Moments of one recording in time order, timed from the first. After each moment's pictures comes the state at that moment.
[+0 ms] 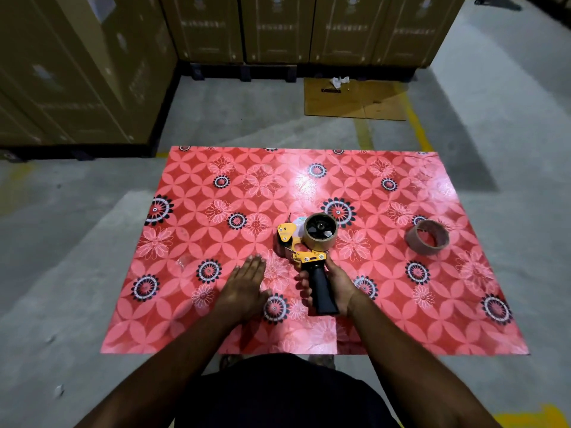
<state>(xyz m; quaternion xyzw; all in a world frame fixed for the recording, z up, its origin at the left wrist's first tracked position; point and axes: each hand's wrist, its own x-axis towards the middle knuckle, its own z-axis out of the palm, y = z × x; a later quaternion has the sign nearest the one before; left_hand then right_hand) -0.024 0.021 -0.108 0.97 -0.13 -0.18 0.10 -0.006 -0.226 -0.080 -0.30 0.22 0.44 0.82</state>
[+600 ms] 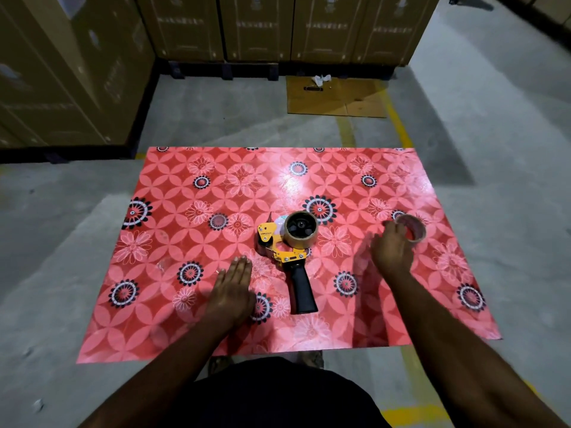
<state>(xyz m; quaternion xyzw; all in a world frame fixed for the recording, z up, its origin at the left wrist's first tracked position) -0.036 0.000 -0.099 0.97 -0.09 -0.18 0.11 0.034 -0.358 -0.036 -0.96 0.23 -0.02 0.15</state>
